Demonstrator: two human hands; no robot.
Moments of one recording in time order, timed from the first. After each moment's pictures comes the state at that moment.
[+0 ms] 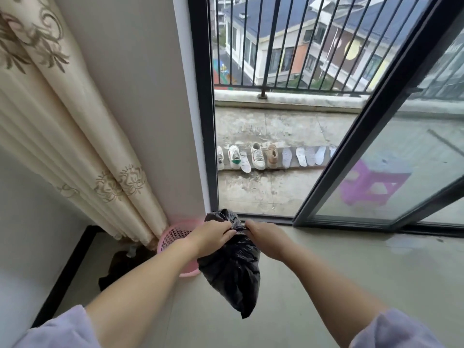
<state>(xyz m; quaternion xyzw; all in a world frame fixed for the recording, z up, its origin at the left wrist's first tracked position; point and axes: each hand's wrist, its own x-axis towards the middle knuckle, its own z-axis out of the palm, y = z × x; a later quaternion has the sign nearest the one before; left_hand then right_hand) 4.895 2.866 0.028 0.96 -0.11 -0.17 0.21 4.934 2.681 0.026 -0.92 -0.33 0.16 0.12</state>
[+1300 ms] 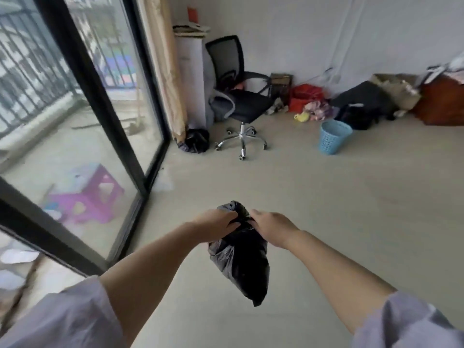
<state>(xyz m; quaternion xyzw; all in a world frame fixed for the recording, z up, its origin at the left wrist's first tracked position) 4.773 2.439 0.098 0.57 -0.80 -0.19 -0.02 4.591 2.413 0.080 -0.87 0.46 0.01 0.19</state>
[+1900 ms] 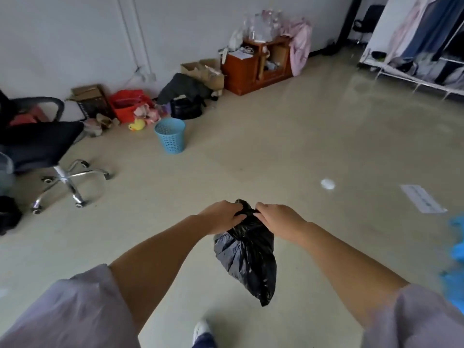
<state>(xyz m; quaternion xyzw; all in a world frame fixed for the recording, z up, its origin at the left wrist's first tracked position) 4.271 2.302 0.092 0.25 -0.94 -0.22 -0.09 4.116 2.414 0.089 -0.68 0.72 -0.02 0.09</state>
